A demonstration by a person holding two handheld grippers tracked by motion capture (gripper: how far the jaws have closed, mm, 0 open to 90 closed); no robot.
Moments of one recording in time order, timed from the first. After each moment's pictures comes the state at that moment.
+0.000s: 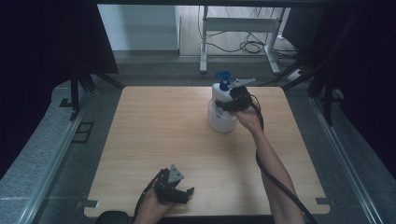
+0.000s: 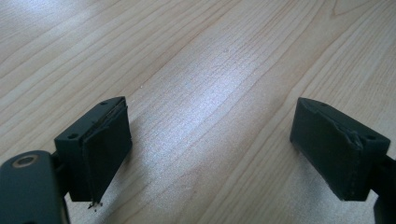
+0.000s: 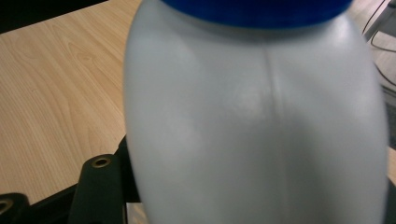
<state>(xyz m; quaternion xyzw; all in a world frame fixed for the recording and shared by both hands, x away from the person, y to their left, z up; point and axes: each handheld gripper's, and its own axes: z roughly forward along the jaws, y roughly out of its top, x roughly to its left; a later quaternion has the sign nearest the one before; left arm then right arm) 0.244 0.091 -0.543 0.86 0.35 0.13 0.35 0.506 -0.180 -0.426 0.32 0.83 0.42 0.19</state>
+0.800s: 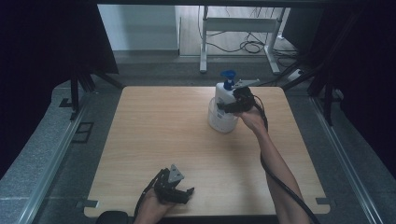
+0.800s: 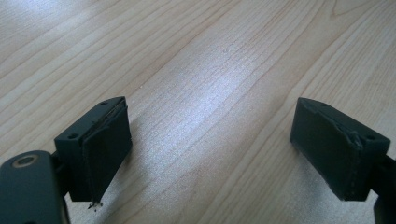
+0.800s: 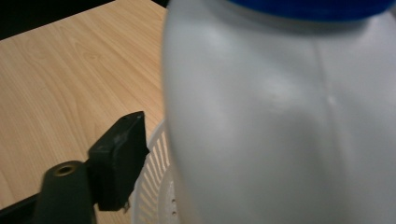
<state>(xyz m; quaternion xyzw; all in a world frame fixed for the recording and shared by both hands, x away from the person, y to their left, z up) 0.244 0.091 -0.543 0.86 0.35 0.12 0.35 0.504 -0.189 -0.427 0.32 0.83 0.43 0.17</state>
